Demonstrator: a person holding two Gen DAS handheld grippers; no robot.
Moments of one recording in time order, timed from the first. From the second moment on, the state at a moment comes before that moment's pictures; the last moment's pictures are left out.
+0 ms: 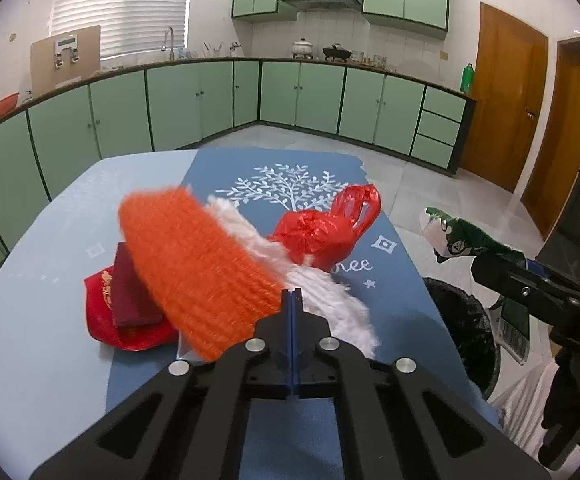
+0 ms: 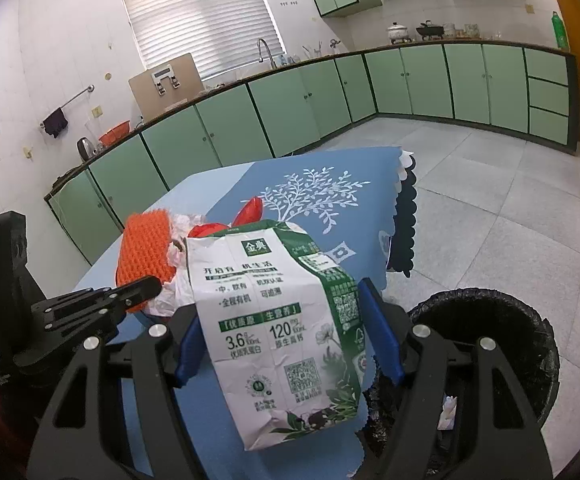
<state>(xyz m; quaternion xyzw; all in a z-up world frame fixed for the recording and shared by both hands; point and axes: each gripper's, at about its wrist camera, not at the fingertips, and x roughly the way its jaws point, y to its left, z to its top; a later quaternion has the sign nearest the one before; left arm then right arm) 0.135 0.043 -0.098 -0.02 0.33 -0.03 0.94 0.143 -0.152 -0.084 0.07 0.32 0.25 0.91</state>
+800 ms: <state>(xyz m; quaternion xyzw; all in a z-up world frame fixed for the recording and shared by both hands) 0.124 0.086 -0.104 -0.05 0.34 0.03 0.94 0.144 -0.143 -0.088 0.06 0.33 0.26 0.91</state>
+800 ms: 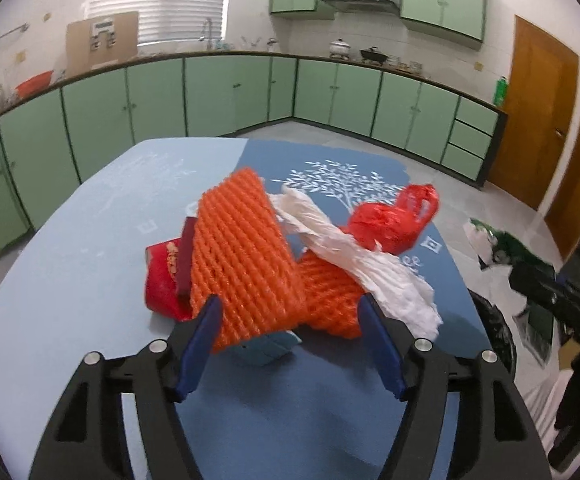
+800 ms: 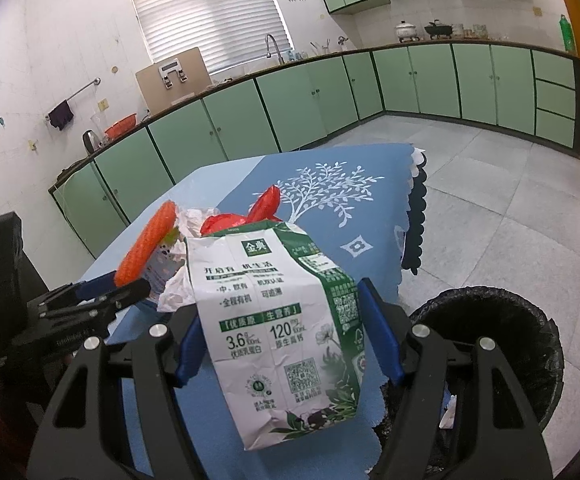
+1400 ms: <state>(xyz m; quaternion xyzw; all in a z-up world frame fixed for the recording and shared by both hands) 0.152 0.093 -0.120 -0.03 0.36 0.05 0.93 0.148 -0.138 -0.089 0.06 0.34 0.26 0.90</state>
